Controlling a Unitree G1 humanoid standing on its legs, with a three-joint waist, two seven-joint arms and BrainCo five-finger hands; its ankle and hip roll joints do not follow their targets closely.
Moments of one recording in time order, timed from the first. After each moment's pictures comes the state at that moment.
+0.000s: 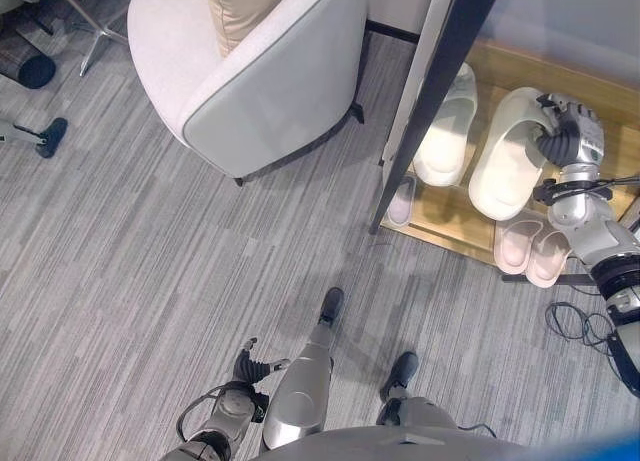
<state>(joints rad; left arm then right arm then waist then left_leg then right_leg) -0.06 0.24 -0.33 1.19 -0.08 -0.23 0.29 -0.71 -0.76 0.35 0.77 -0.28 -0.23 -0.60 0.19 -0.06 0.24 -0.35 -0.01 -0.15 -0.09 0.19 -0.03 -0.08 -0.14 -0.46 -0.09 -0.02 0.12</state>
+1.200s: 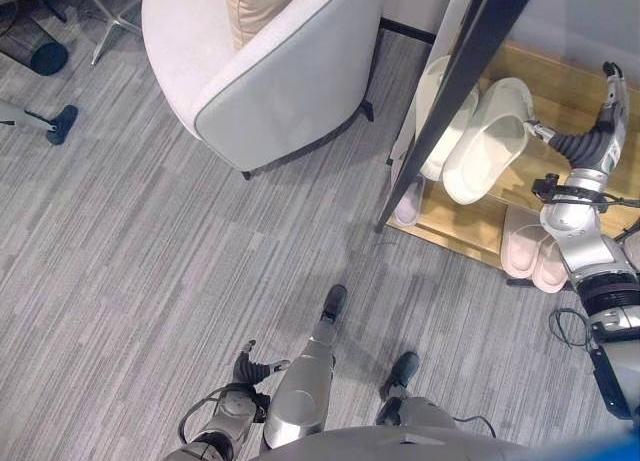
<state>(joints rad) -0.06 0.22 -0.30 1.20 -0.08 -0.22 0.30 -0.59 -0.64 0.13 0.61 -0.17 -0.26 -0.74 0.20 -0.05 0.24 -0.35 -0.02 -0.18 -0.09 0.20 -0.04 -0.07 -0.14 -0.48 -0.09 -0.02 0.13</state>
